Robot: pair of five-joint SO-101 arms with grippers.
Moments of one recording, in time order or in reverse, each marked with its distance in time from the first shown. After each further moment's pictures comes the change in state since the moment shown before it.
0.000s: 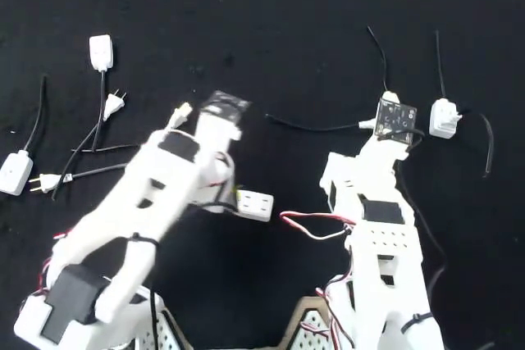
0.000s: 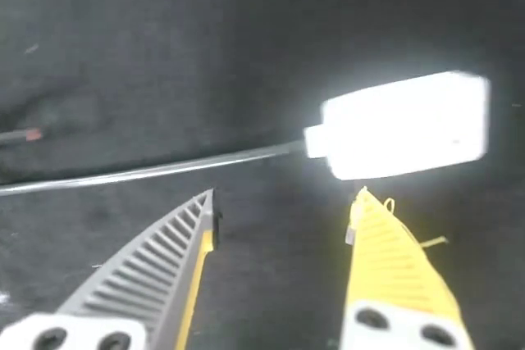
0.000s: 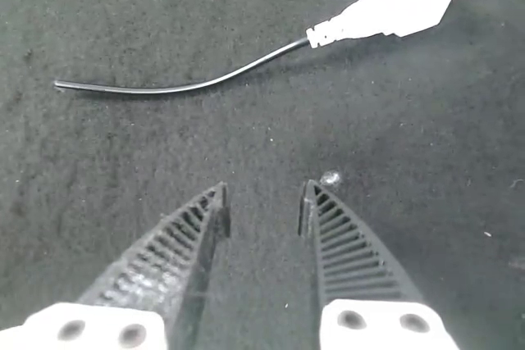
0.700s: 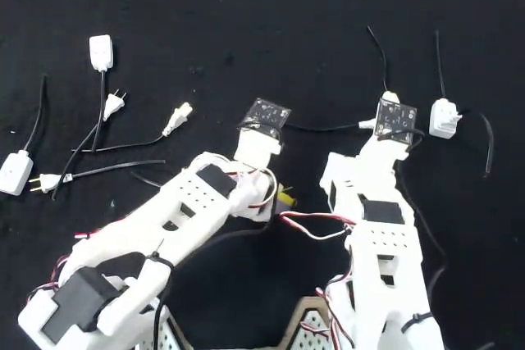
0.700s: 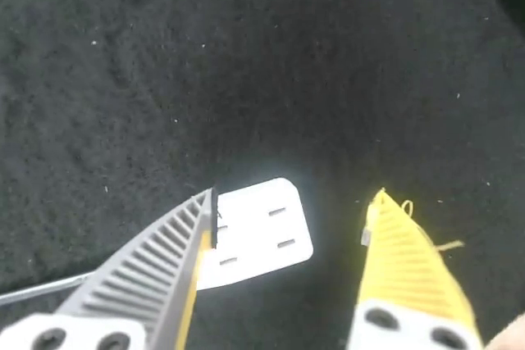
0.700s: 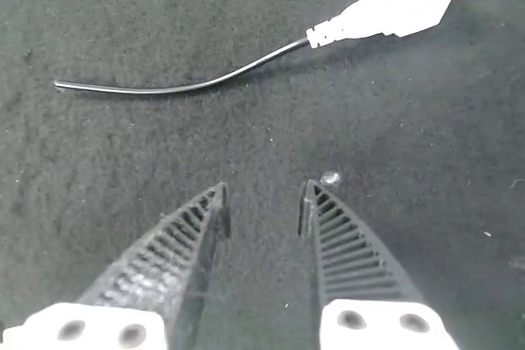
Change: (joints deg) left arm 12.5 0.1 6.7 -23.6 11.3; right arm 0.0 0.0 0.0 0.0 0.0
